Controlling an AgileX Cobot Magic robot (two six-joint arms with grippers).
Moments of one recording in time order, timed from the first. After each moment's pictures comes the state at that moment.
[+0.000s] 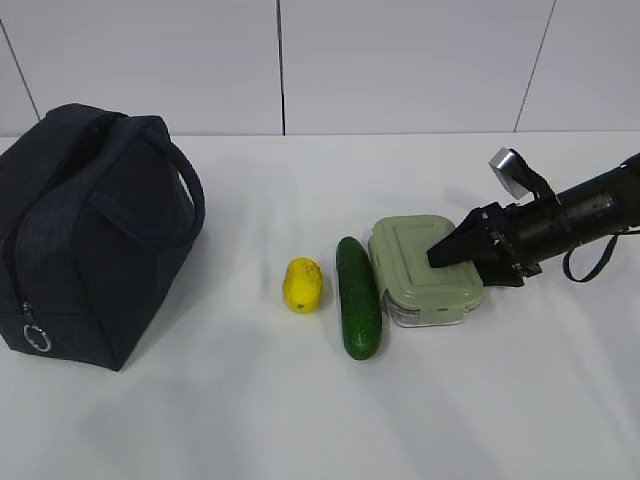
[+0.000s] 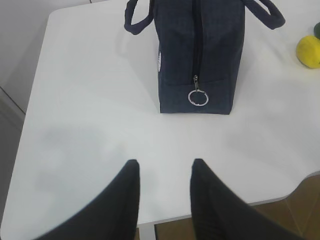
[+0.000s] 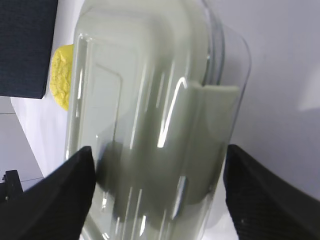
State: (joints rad) left arm -0.06 0.01 -0.52 -0.04 1.11 0.12; right arm -0.12 2.29 -1.42 1.12 1.18 -1.05
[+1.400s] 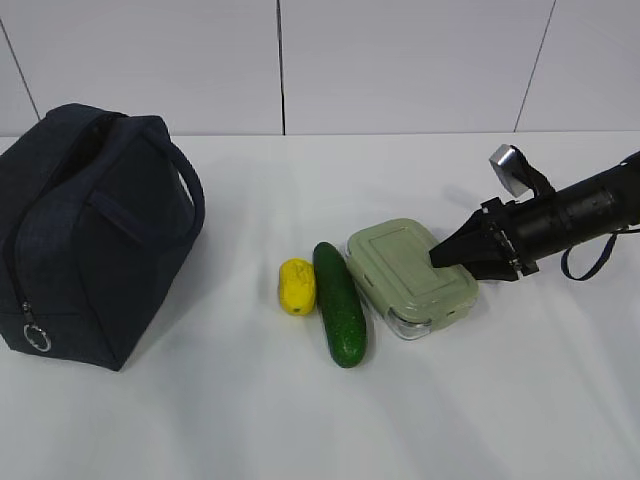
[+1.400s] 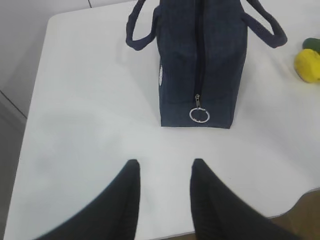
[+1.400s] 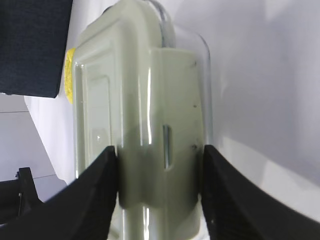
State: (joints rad) left arm -0.06 0.22 -0.60 -0.05 1.02 0.12; right arm -0.12 2.29 -1.43 1.12 1.20 -1.04
